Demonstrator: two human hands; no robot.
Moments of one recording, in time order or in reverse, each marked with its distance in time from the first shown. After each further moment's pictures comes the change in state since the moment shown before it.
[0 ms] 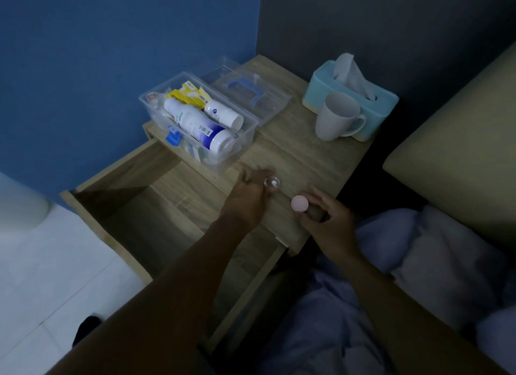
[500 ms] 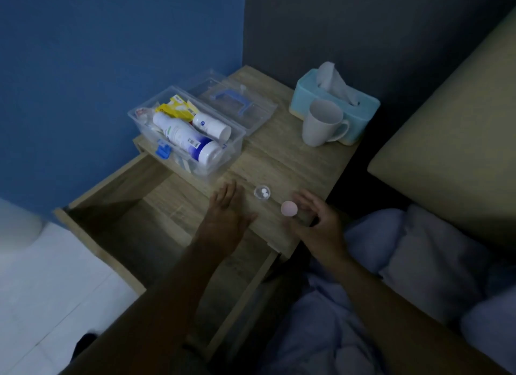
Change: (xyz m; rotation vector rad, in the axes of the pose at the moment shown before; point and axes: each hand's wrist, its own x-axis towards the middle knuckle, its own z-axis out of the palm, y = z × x) left_hand -0.027 -0.018 -0.006 0.281 -0.021 -0.004; right_hand -0.002 -0.007 0.001 0.082 0.007 0.049
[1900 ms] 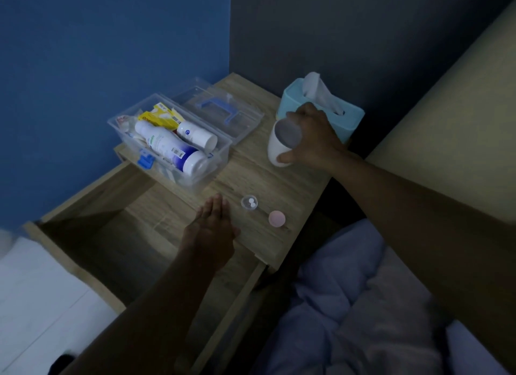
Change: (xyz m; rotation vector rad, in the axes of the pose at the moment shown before) left_hand 0.009 0.000 0.007 0.288 -0.181 -0.079; right_hand 0.150 -0.129 -0.033 -0.889 -0.147 -0.310
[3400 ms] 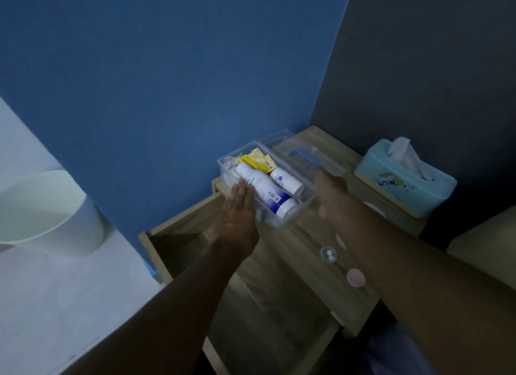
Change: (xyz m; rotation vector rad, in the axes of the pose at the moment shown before) left_hand 0.000 -0.101 -0.085 -0.213 0.379 -0.200; right_hand 0.049 -0.152 0.060 1.018 -0.029 0.846
